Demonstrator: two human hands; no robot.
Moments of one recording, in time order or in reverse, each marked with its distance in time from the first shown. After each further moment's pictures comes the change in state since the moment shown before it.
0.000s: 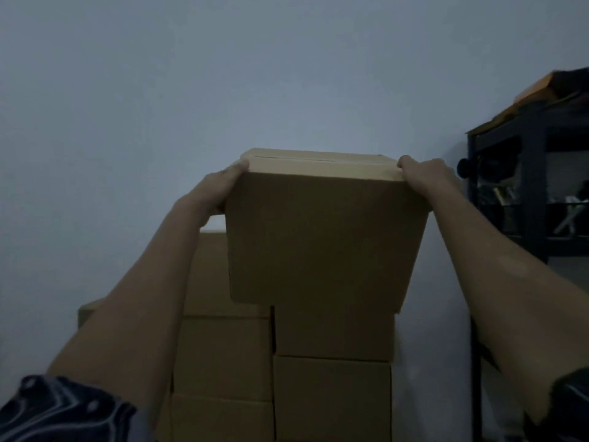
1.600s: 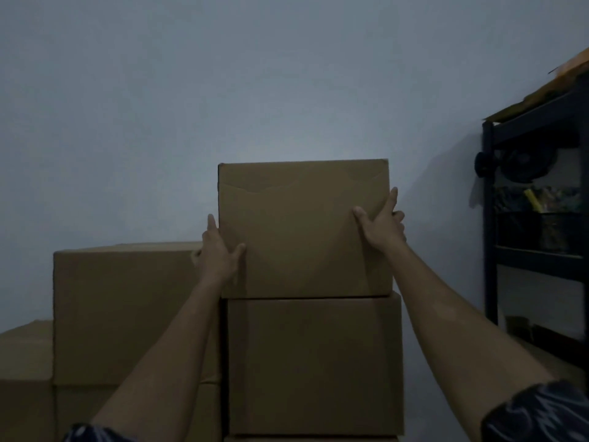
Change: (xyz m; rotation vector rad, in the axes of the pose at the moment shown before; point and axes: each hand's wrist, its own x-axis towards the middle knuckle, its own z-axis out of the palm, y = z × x) left_hand 0.262 -0.230 0.160 0.439 0.310 0.183; right_hand 0.203 0.090 0.256 0.071 -0.049 -0.118
